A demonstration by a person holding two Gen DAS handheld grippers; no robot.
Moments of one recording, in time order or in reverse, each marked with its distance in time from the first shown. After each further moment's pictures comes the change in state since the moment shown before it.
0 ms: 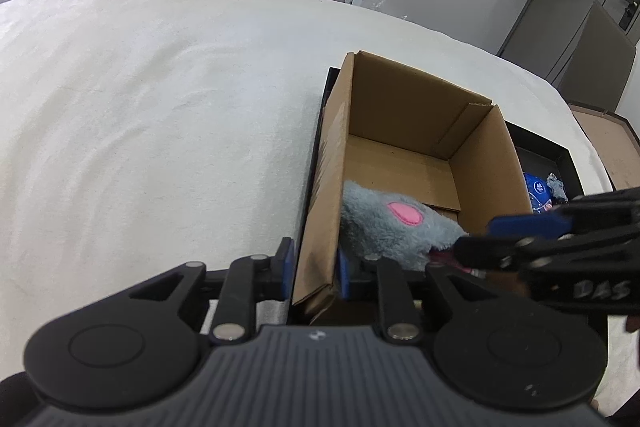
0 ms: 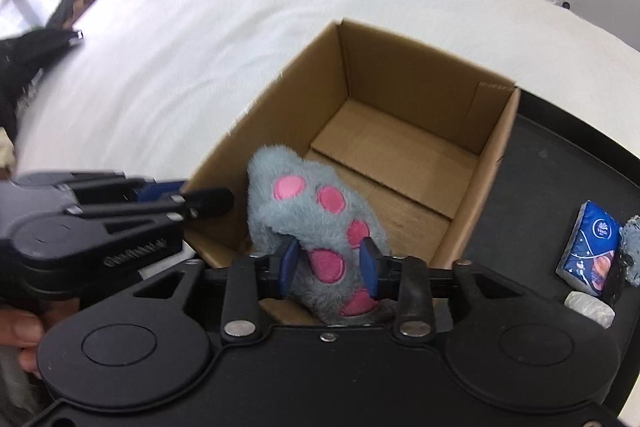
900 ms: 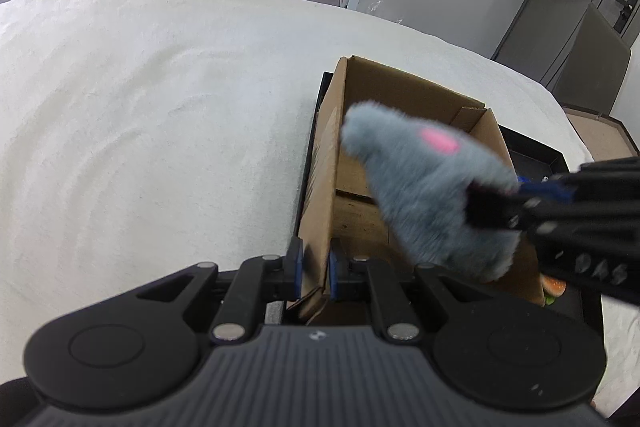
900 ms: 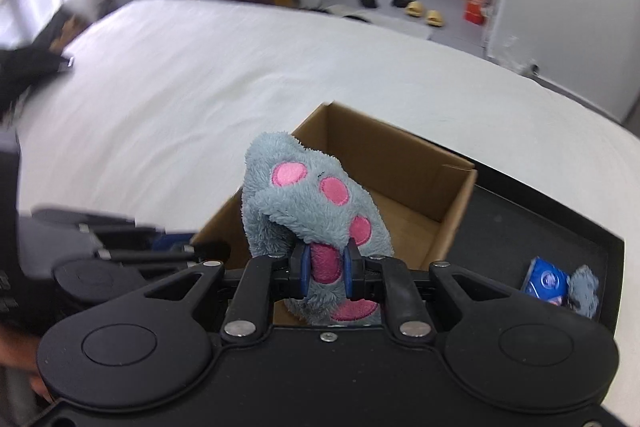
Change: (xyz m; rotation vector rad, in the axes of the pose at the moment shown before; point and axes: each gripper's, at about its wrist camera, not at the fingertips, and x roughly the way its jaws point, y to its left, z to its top) left arm -0.004 0.002 0.001 -0.005 -0.009 -0.027; right arm 0.005 0.026 0.013 -0.123 -0.116 -0.129
